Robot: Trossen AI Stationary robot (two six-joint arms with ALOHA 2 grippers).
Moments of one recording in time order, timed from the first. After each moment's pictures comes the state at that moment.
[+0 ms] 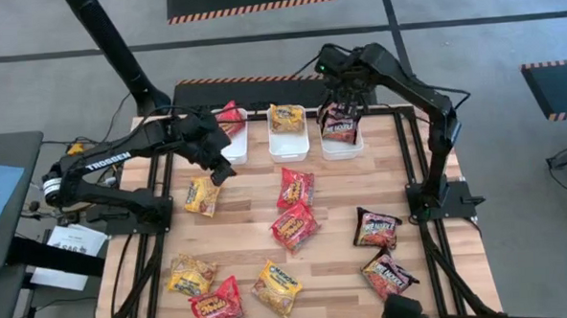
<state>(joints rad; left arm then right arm) 0.40 1.17 1.13 -0.85 0.24 -0.31 -0.57 1.86 2.17 -1.57 0.58 -0.29</state>
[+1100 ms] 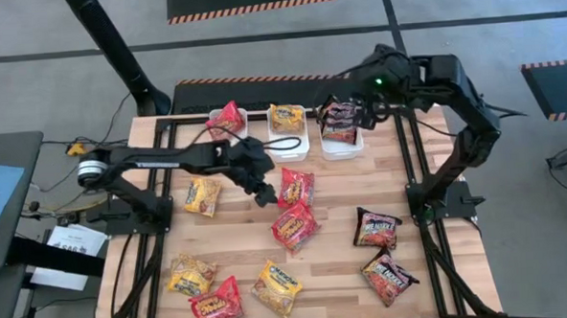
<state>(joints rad) 0.15 1.52 1.13 -0.39 0.34 -0.66 -0.24 1.62 2.34 -1.57 0.57 -0.26</state>
